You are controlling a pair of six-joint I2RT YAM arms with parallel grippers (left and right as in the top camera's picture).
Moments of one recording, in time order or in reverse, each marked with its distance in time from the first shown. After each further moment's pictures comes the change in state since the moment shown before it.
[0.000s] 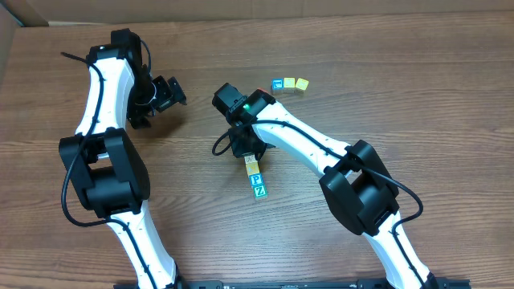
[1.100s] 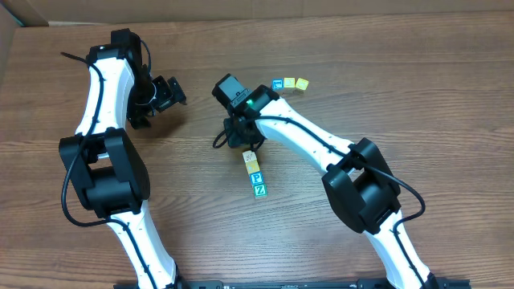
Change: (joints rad) left arm 0.000 0.000 0.000 0.000 0.000 0.000; right arm -0.018 0.000 0.012 0.103 -0.038 -0.023
